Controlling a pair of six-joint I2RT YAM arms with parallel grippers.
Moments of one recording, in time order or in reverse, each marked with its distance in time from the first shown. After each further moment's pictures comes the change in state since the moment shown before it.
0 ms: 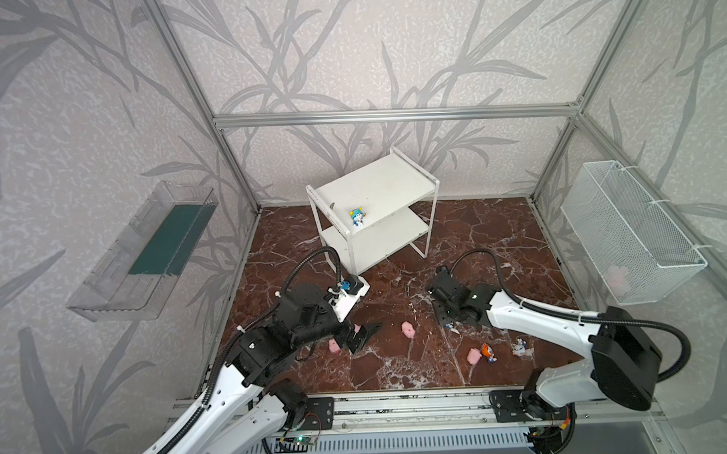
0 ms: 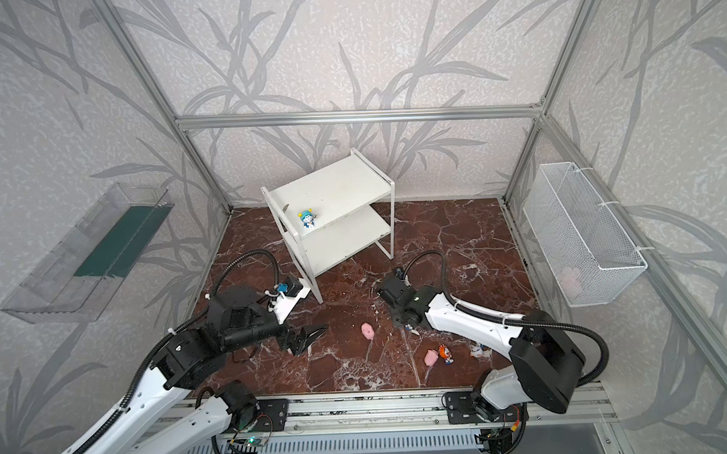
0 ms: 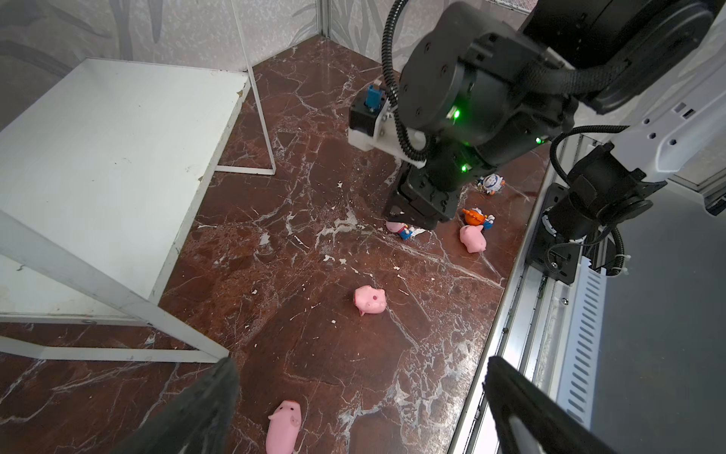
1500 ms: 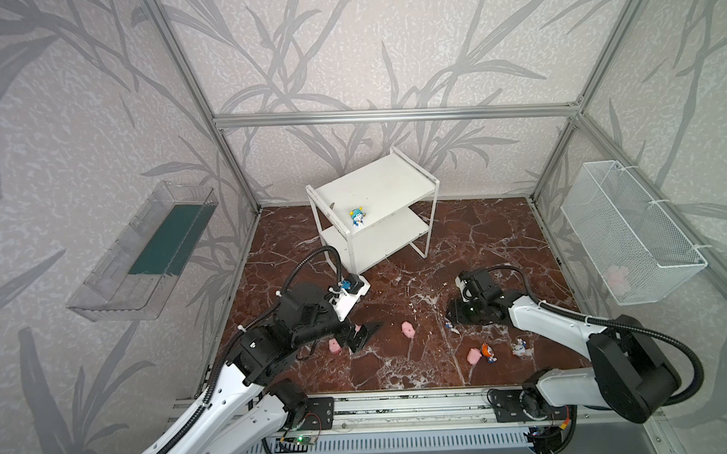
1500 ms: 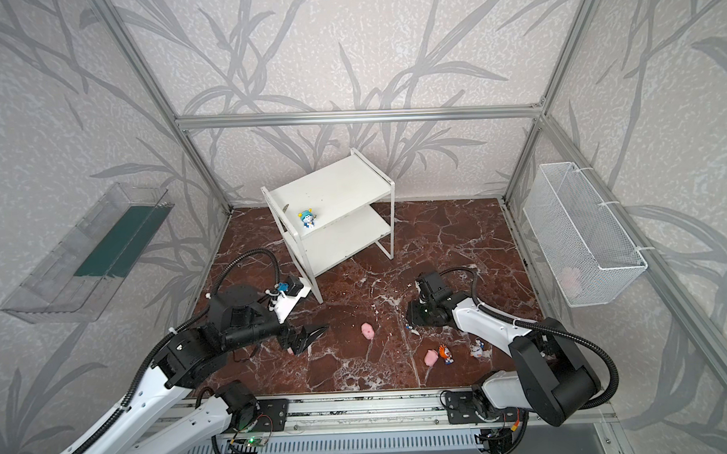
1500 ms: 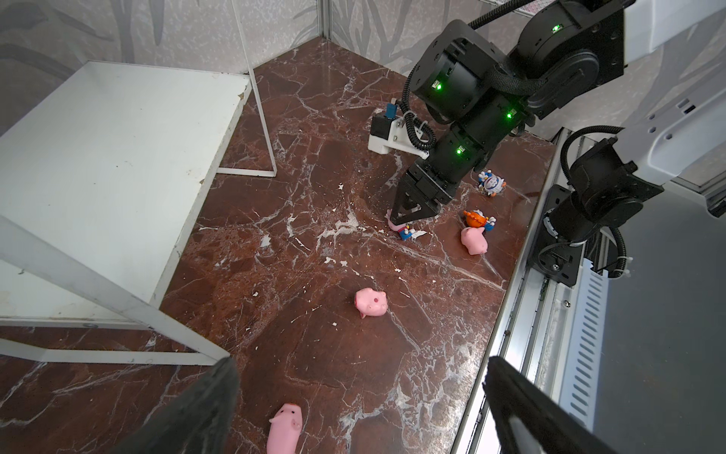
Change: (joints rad) left arm -0.001 0.006 0.000 0.010 -0.003 0.000; right arm -0.298 -0.021 -0.234 0.265 -0.459 -0.050
